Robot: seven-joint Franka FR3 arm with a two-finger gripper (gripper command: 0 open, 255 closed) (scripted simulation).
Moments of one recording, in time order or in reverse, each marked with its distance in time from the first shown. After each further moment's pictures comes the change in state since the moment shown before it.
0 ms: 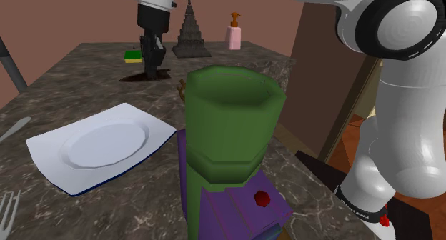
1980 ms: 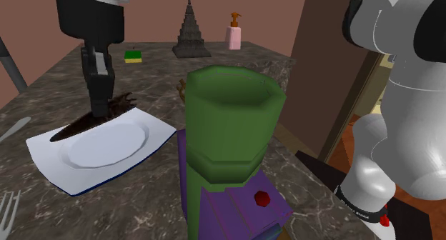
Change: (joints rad) arm 0.259 -0.055 0.118 -0.058 -0.092 0.040 0.377
